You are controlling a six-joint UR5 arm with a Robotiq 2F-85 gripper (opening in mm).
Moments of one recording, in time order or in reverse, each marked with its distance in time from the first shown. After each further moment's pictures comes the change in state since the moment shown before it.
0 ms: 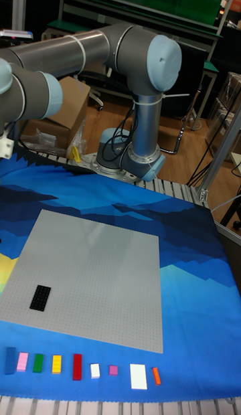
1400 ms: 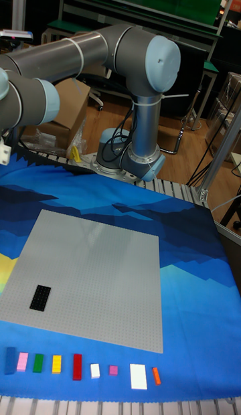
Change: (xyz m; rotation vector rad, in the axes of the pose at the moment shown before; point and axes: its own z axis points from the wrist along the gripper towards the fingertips) arm -0.003 0.002 0.010 -0.010 -0.009 -0.004
